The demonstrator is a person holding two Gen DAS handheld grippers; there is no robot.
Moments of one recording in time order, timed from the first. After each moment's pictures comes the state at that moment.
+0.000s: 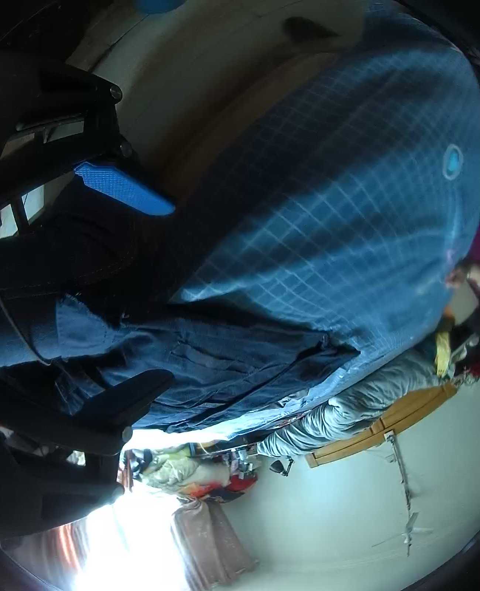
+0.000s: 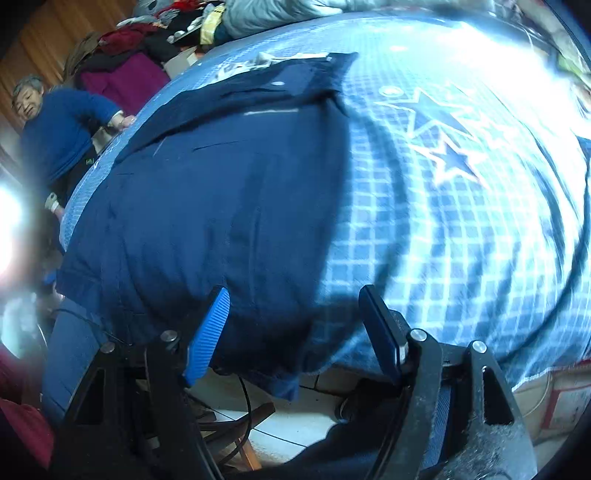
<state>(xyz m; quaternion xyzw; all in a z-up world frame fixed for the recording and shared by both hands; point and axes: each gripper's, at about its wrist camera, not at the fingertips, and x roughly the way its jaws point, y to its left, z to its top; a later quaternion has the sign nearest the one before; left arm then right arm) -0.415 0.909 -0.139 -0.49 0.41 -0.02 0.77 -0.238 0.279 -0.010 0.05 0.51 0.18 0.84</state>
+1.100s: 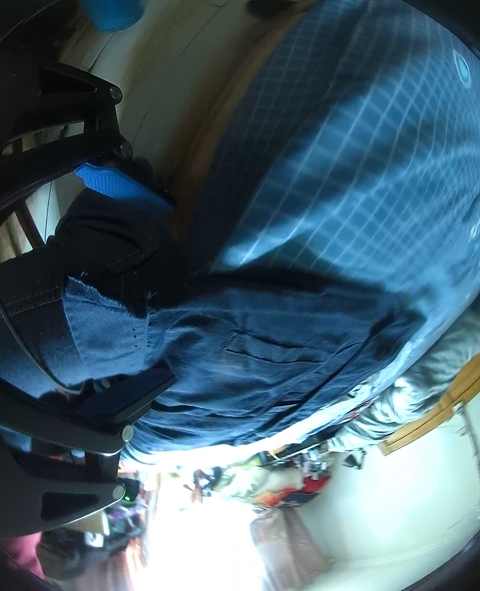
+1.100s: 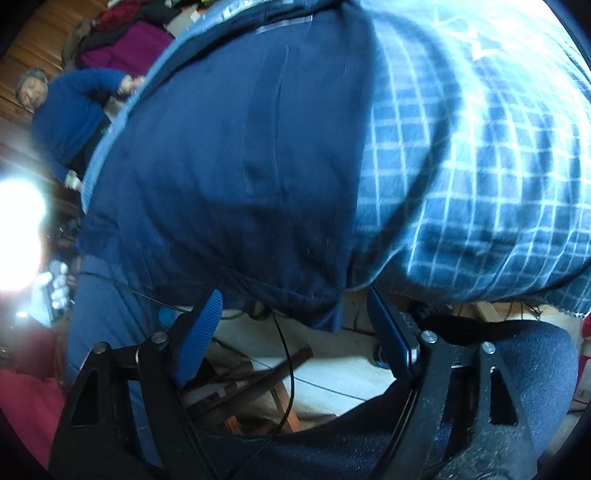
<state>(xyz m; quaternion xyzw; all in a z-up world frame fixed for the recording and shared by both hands) -0.390 0.863 -0.138 -0.38 0.49 -0.10 0.77 -0.256 0.291 -0.053 0.08 0.61 0.23 0.75</state>
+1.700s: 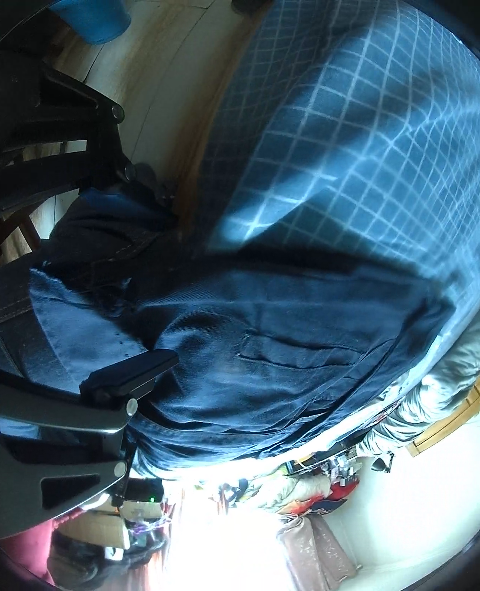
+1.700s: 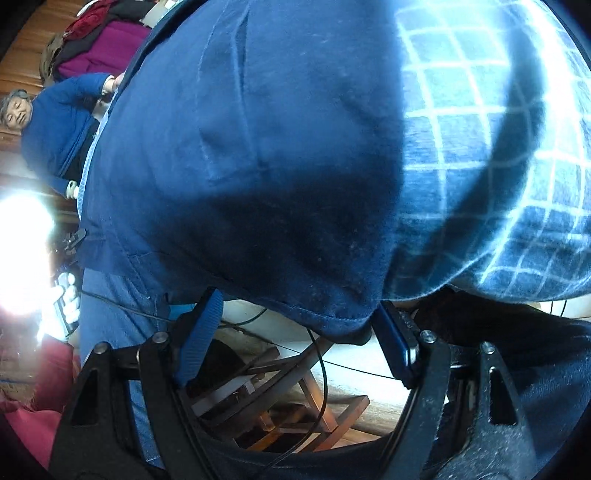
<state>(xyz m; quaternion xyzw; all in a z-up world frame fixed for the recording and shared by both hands) -0.368 0.848 -0.150 -0.36 0.52 -0.11 0.77 -0.241 0.308 -0.097 0.14 0.66 0.23 0.70</state>
